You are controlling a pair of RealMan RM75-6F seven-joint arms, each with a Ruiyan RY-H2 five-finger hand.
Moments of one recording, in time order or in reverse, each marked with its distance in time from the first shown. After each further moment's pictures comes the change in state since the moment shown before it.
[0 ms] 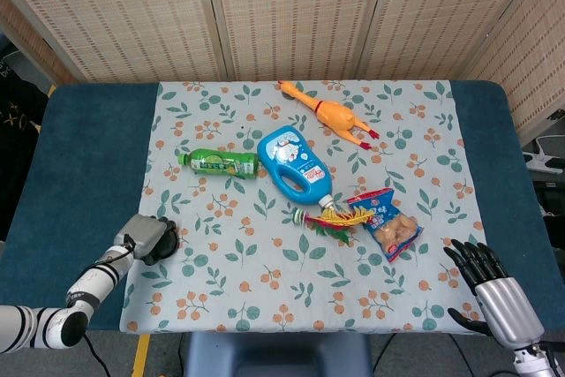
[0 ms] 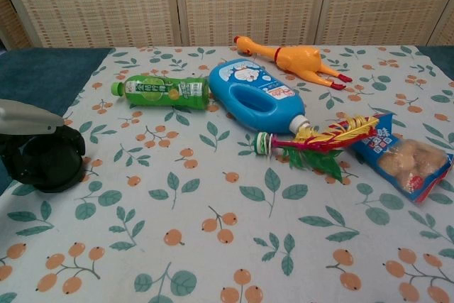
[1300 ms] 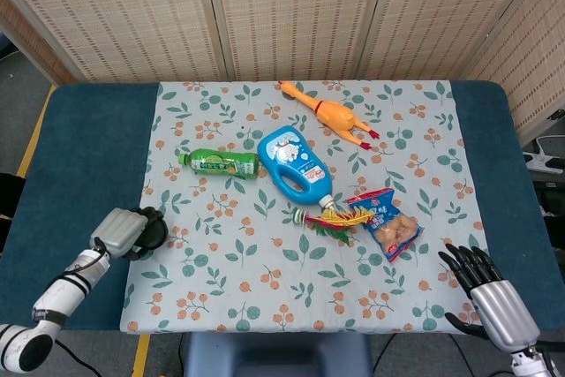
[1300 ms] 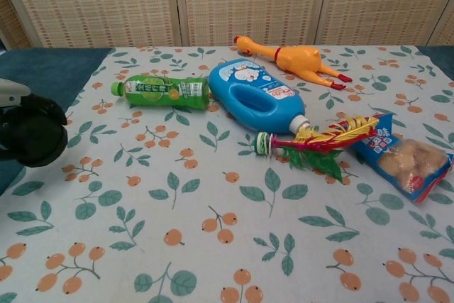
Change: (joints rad) left arm 0.252 0.123 -0.149 0.019 0.367 0.019 -0.153; right arm 0.001 0.005 -0.013 -0.003 -0.016 -0.006 0.003
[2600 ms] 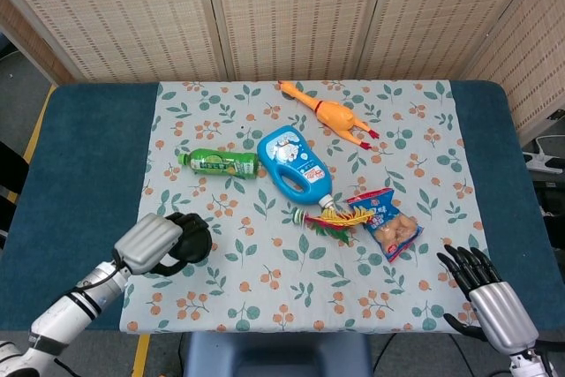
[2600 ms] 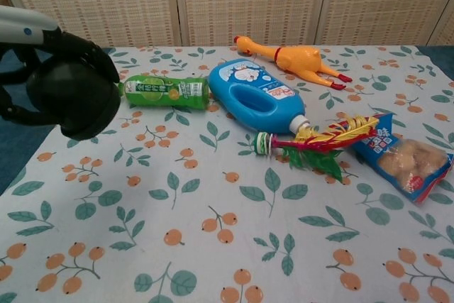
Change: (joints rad) left arm 0.016 0.214 -0.137 -0.455 0.152 0.005 -0.024; right arm -0.003 -0.013 -0.007 0.001 -0.018 -0.002 -0.023
